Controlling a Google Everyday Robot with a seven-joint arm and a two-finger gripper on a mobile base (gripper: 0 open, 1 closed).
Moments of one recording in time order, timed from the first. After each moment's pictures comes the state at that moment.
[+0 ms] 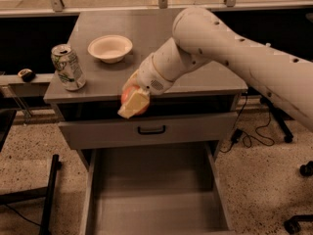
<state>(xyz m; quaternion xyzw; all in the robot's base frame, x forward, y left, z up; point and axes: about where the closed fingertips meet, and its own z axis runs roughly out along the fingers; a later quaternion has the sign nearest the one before) 0.570 0.071 0.834 -0.65 0.67 0.22 0.30</state>
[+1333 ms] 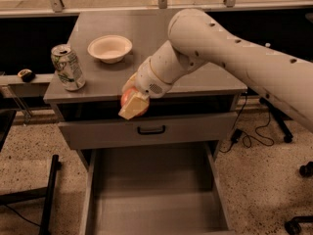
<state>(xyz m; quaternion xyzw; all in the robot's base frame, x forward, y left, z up) 0.559 0.073 0.825 -0.67 0.66 0.20 0.28</state>
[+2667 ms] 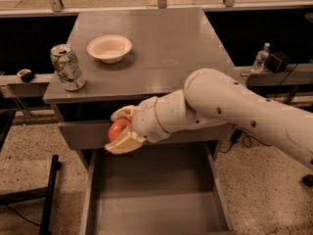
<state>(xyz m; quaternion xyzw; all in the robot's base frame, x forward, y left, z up) 0.470 0.095 0.806 -0.63 0.61 0.27 0.39</state>
